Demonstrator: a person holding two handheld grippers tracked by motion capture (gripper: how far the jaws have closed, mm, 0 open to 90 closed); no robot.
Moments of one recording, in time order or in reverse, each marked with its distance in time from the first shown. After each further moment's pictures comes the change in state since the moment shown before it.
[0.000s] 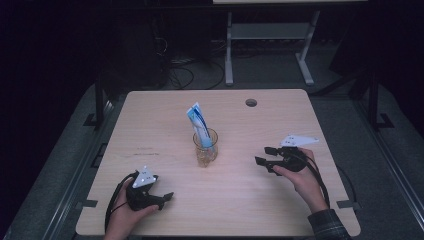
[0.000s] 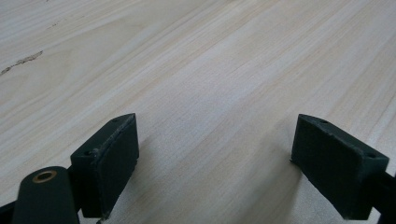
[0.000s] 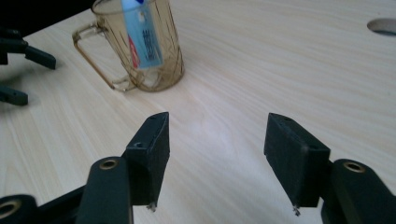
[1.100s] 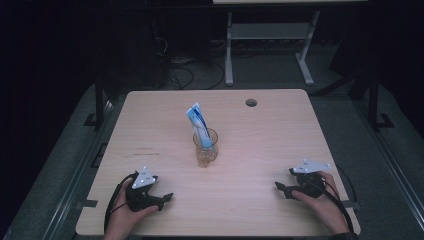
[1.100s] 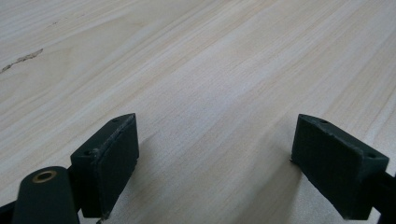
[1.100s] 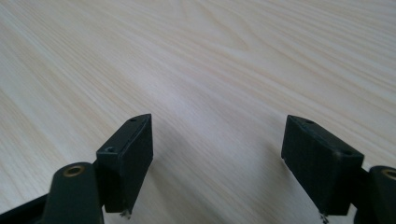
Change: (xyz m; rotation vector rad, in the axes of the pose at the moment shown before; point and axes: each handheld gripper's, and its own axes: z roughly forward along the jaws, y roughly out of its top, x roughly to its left) left arm -0.001 -0.001 -0.001 0.000 0.001 -0.001; right arm -0.004 -0.074 -0.030 0.180 -0.206 -0.047
